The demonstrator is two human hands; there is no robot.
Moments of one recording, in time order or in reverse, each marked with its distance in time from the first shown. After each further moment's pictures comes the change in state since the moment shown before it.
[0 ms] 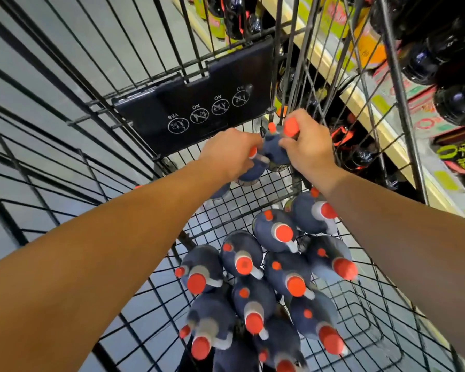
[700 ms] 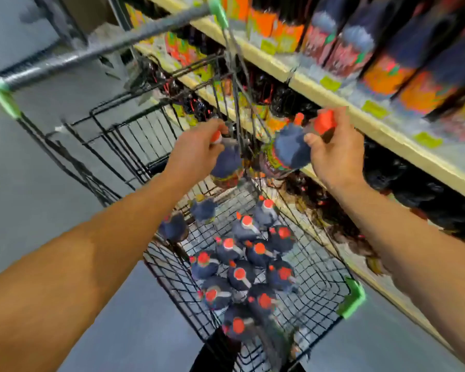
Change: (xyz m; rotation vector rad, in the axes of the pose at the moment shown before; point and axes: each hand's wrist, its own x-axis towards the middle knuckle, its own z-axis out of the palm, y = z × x) left_hand -0.167 0.114 -0.200 -0.155 0.464 0.221; right_hand -0.205 -0.116 -0.254 0.098 0.592 -0.091
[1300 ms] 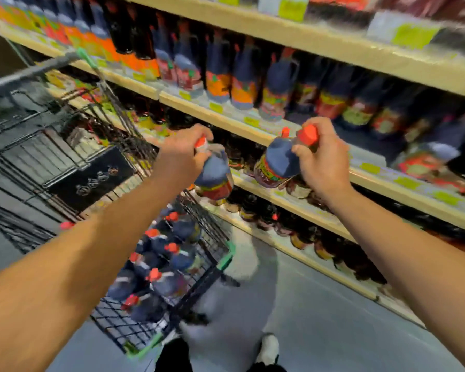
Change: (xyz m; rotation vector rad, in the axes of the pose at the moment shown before) left_hand -0.076 0.306 0.099 0.055 0.097 0.369; right_hand -0.112 0.165 -0.303 -0.047 0.160 0.086
